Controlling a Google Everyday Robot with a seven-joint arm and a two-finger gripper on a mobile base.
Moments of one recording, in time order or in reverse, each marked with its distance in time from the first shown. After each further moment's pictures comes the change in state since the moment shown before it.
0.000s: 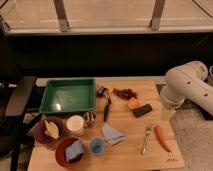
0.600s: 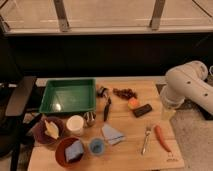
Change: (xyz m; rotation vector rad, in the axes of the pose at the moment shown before) arm -0.001 -0.002 0.000 0.000 -0.010 -0.012
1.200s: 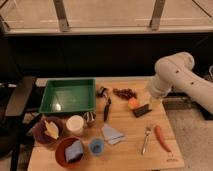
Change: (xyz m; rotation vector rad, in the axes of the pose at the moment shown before) arm -0.072 -0.062 -0.004 0.064 -0.111 -0.144
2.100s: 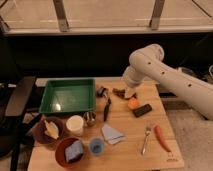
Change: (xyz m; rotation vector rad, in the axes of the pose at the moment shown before) arm -0.093 -0.066 0.011 0.090 -0.082 -0.034
